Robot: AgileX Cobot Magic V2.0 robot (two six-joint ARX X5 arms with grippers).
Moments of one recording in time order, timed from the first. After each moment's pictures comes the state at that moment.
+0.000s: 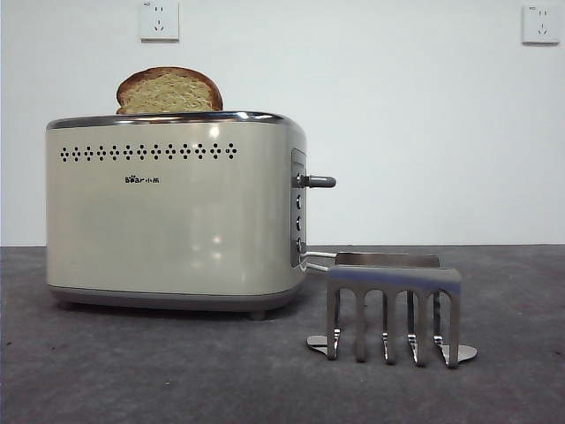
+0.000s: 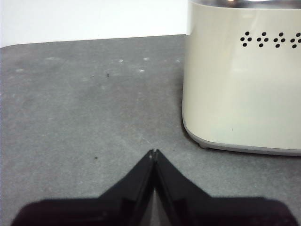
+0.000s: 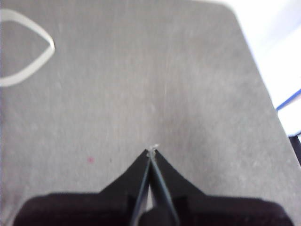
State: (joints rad) left arm -0.03 0.06 0.02 -0.17 0.01 0.01; right arm 0.31 0.89 1.22 -0.98 0.45 0.09
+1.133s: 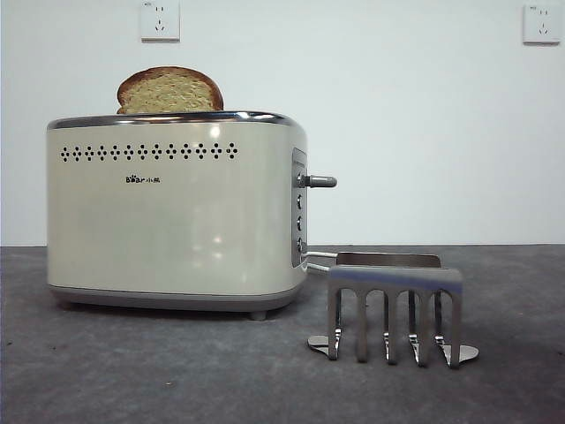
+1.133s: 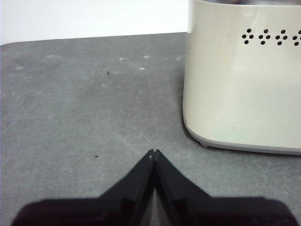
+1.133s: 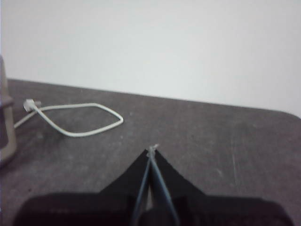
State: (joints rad) left arm -0.03 0.07 0.02 -0.17 0.01 0.01; right arm 0.18 0.01 0.02 0.00 0.06 -0.11
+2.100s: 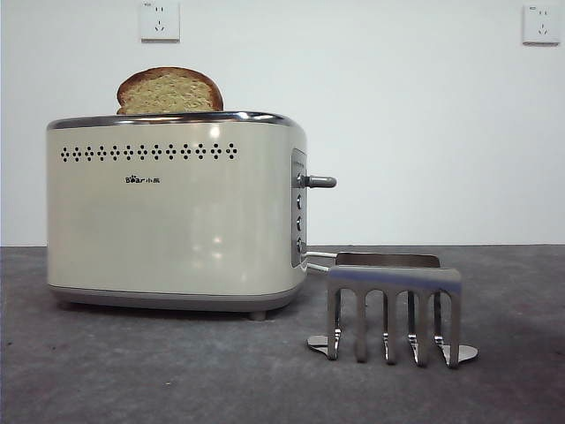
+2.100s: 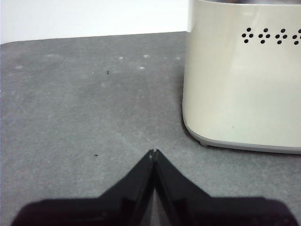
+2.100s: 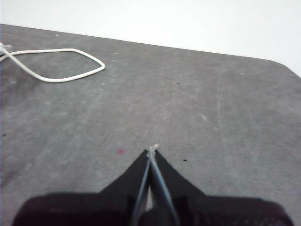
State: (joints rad) left arm -0.03 0.07 0.02 -0.17 0.01 0.01; right arm 0.09 0.01 0.02 -0.19 0.03 -0.13
